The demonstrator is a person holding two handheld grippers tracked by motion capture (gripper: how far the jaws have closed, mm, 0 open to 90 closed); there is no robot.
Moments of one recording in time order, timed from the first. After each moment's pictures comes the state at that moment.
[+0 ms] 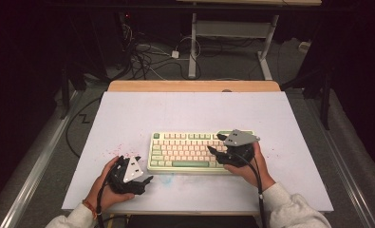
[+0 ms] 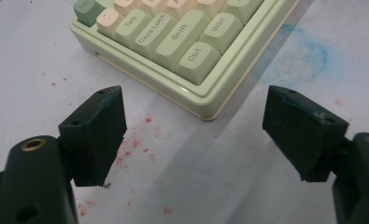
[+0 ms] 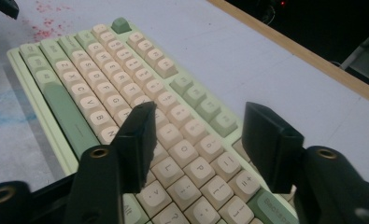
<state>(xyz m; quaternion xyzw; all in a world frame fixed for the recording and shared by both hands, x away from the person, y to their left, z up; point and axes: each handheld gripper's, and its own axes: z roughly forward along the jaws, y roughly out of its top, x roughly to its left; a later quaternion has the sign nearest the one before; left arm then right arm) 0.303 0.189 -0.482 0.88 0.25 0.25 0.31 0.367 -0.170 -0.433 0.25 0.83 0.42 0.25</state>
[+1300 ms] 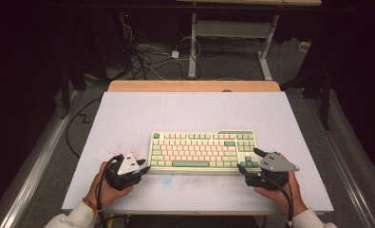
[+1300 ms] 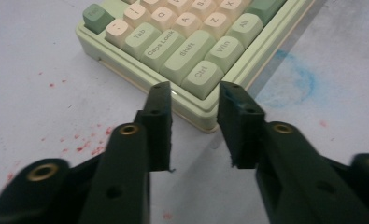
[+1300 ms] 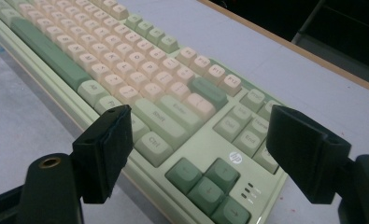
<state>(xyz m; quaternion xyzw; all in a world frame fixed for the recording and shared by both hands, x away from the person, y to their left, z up) 0.312 0.196 -0.470 0.87 0.28 0.20 0.34 0.310 -0.249 -0.453 0.30 0.80 0.40 0.32</state>
